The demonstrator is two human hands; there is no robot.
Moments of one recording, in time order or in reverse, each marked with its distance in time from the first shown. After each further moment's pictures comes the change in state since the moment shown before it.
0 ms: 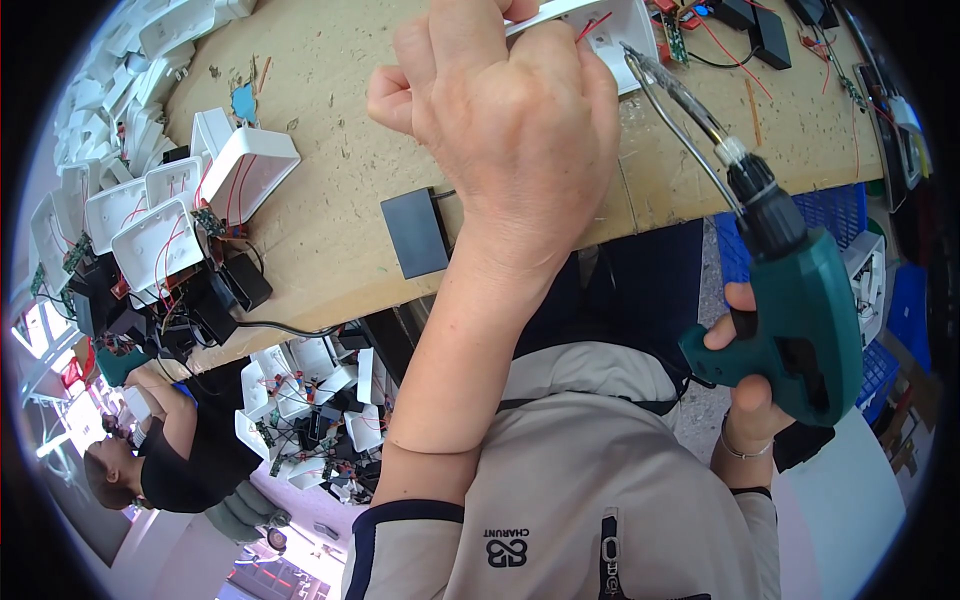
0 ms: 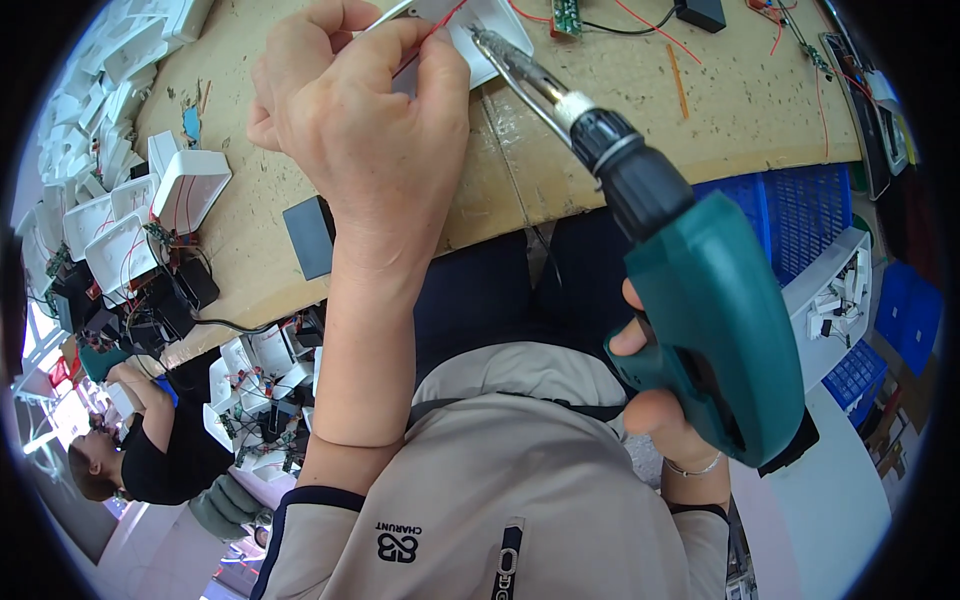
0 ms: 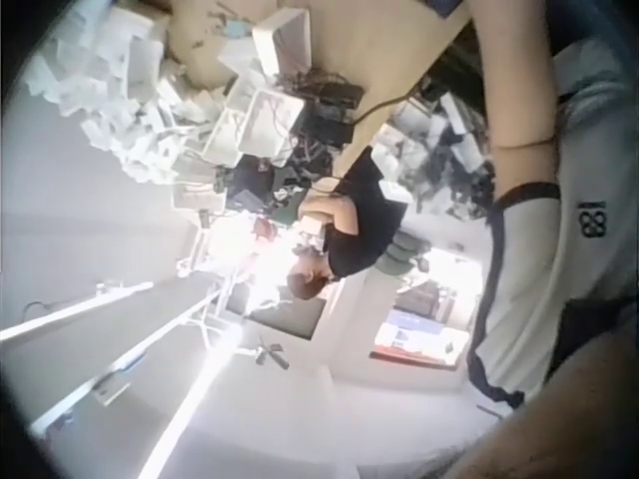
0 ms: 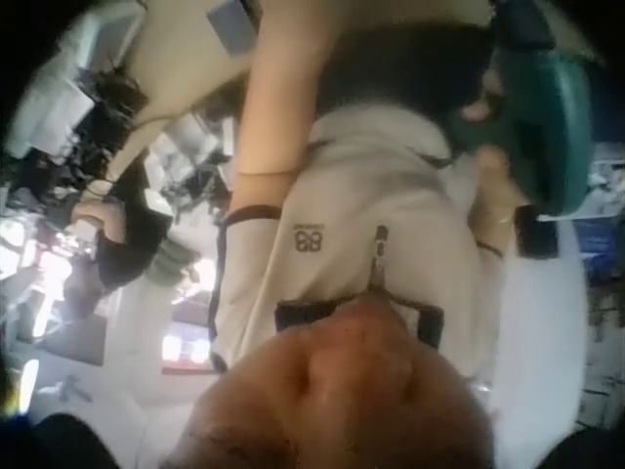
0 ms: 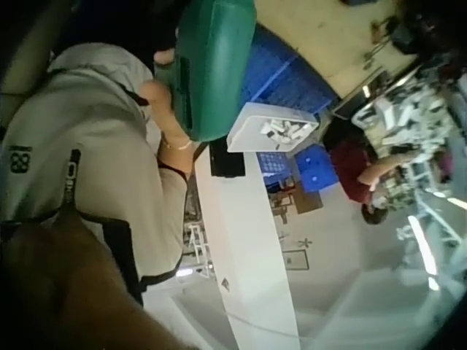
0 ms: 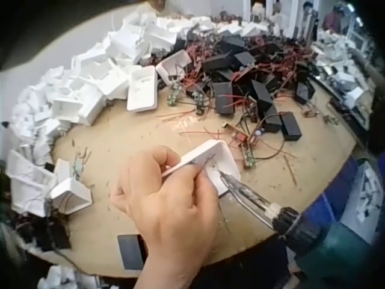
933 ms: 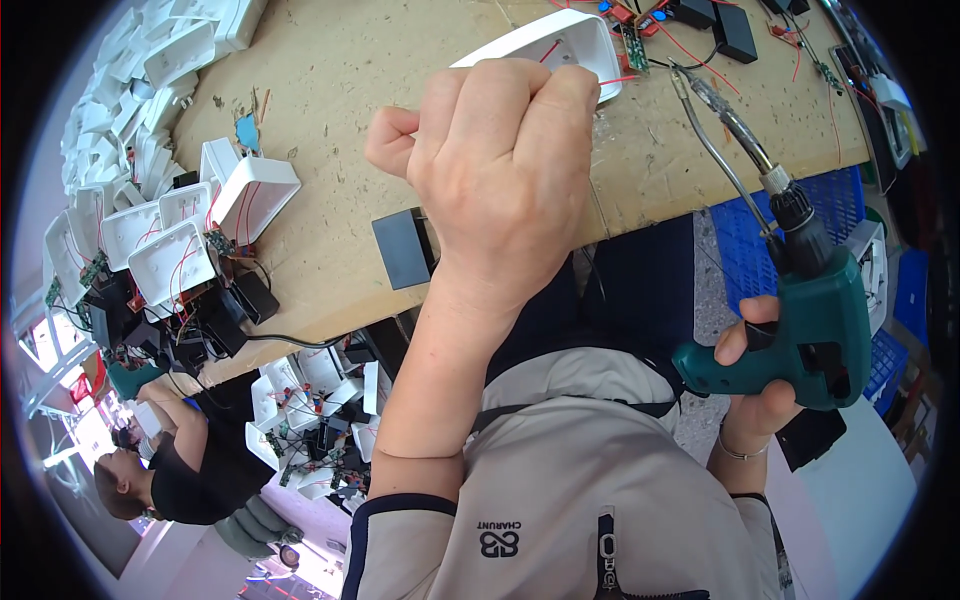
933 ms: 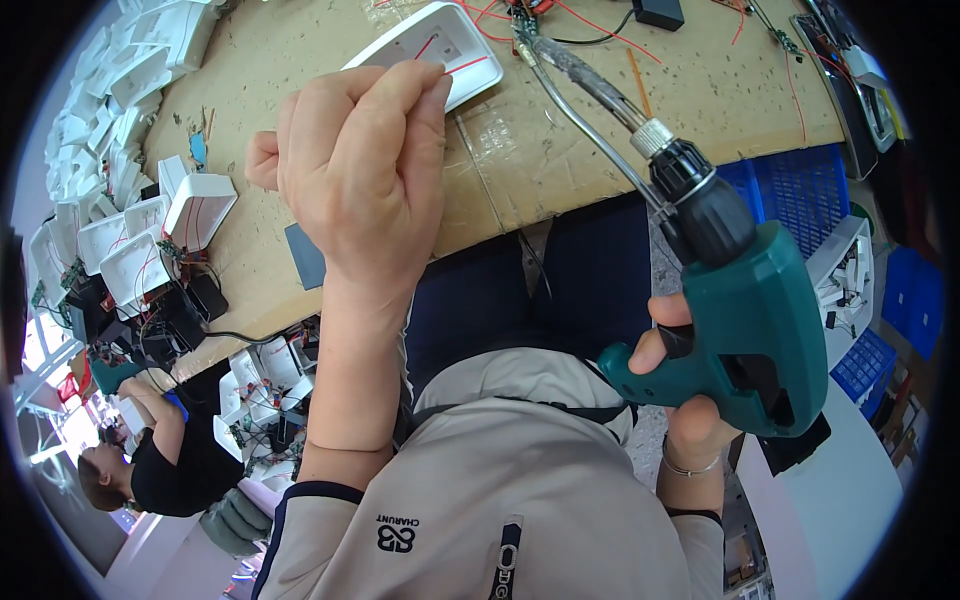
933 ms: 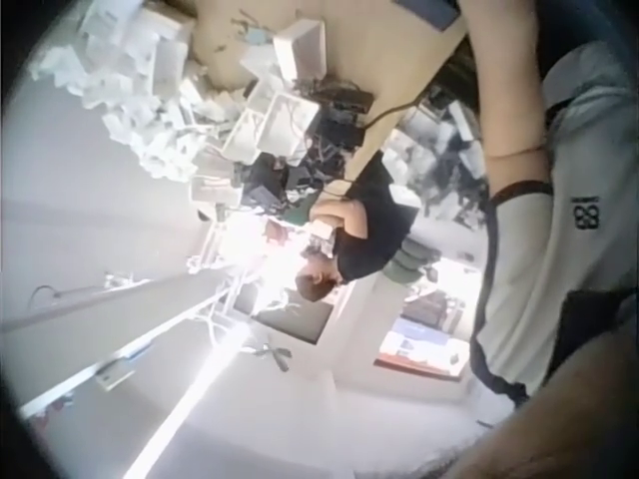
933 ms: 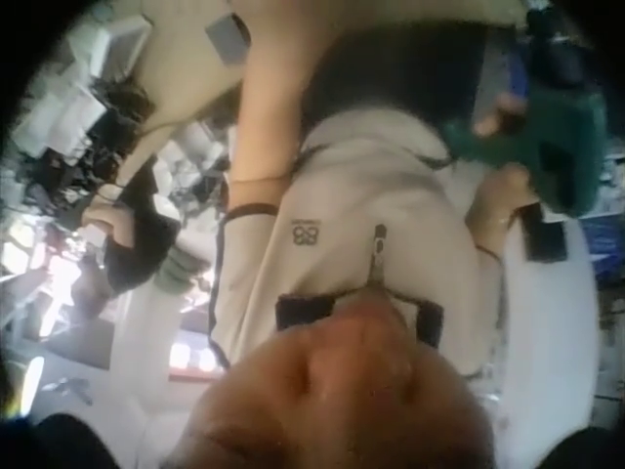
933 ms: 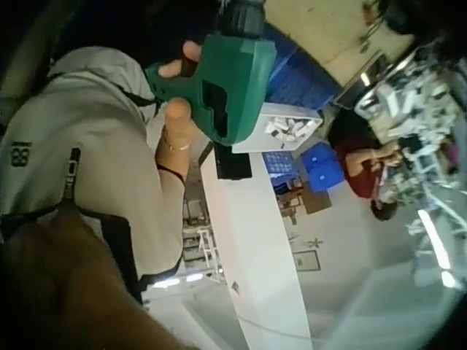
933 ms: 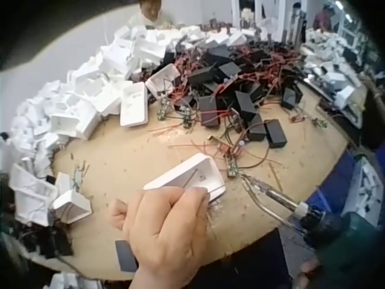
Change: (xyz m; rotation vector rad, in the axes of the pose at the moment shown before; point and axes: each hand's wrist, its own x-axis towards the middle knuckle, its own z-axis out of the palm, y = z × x) left_hand 0.019 0.037 -0.036 0.439 -0.654 -0.006; right_hand -0.008 0.010 -0.021 0.223 0.083 -0.069
